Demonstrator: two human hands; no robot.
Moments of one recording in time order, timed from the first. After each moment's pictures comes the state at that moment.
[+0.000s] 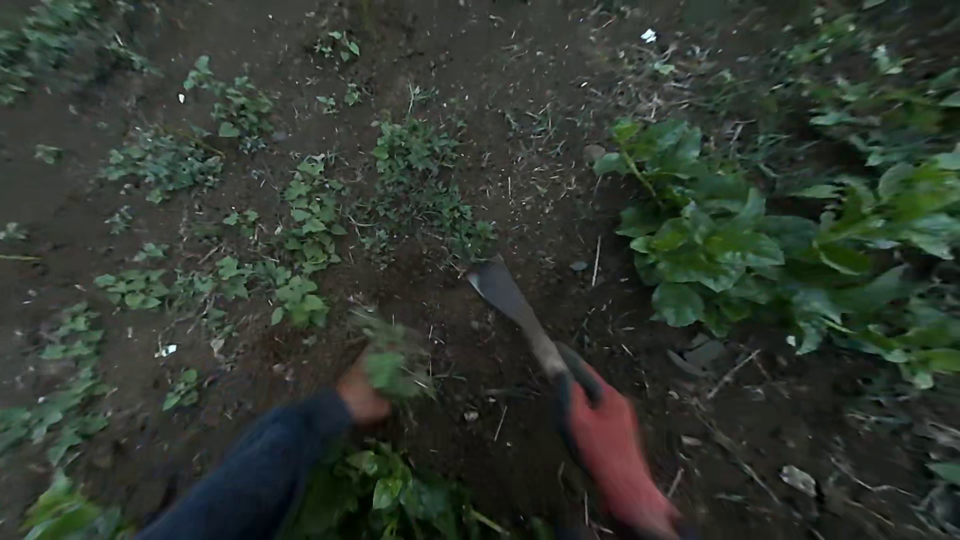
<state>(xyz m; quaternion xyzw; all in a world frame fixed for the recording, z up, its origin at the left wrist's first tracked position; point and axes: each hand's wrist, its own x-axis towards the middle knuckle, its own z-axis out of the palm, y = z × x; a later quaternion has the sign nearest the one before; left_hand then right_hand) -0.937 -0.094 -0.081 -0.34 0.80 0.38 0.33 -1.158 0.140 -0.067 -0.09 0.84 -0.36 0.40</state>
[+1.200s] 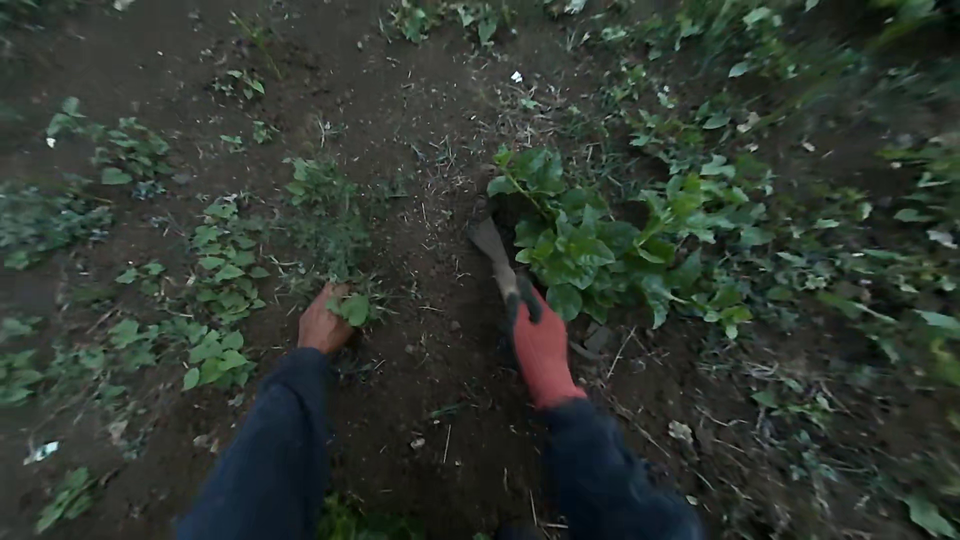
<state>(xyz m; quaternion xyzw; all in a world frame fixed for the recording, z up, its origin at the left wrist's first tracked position) -1.057 -0.170 -0.158 -0.40 0.87 0.23 0.16 -1.248 0.101 -0.090 -0.02 0.88 -0.36 0.29</state>
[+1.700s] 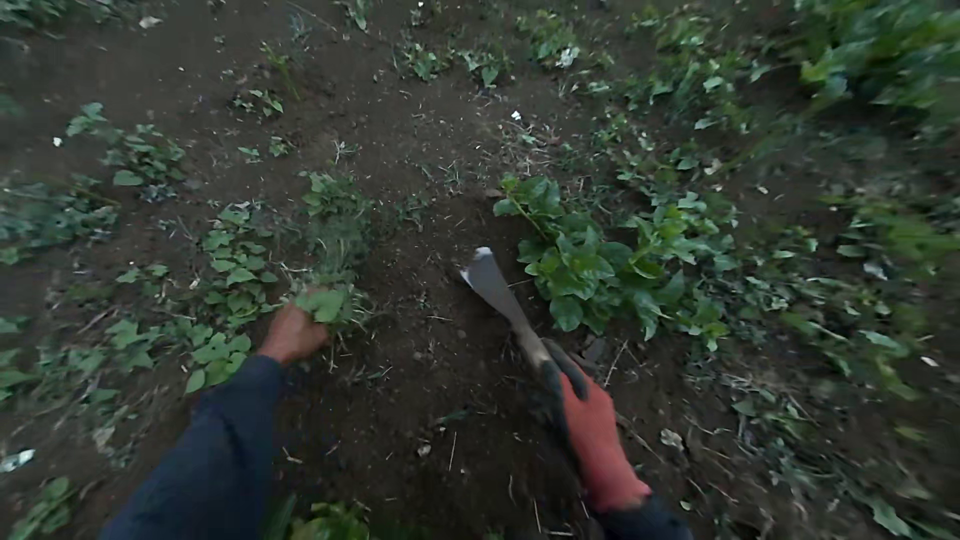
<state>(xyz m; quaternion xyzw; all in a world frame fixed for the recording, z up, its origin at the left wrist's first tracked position) -1.024 -0.196 -0.089 -0.42 0.83 0.35 0.11 -1.198 0.154 -0.059 0.01 0.85 -0.43 0.30</state>
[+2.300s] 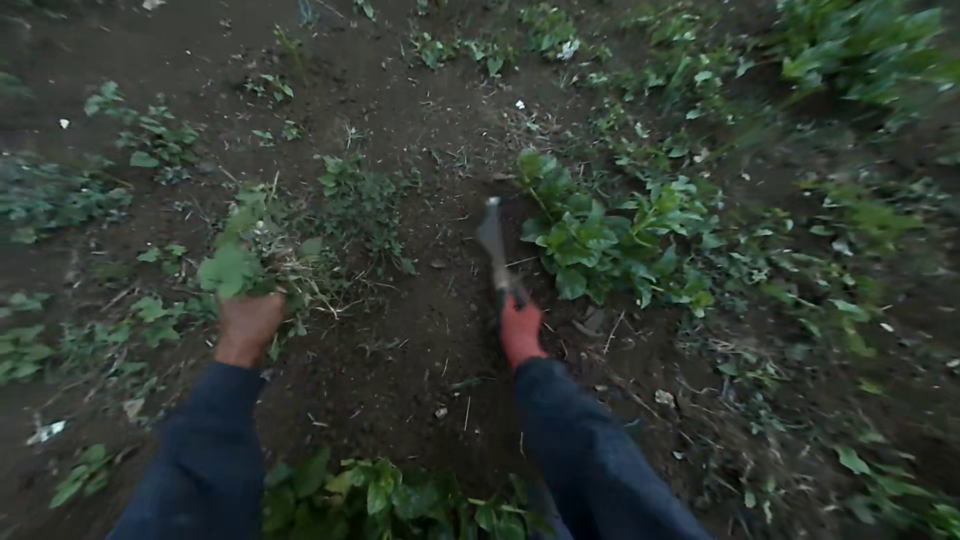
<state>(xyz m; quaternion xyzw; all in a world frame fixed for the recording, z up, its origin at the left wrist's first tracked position) -0.968 -0.187 -0.017 -0.56 0.72 0.38 -0.17 -1.199 0.086 -0.133 0.00 0.89 -0.39 0.26</state>
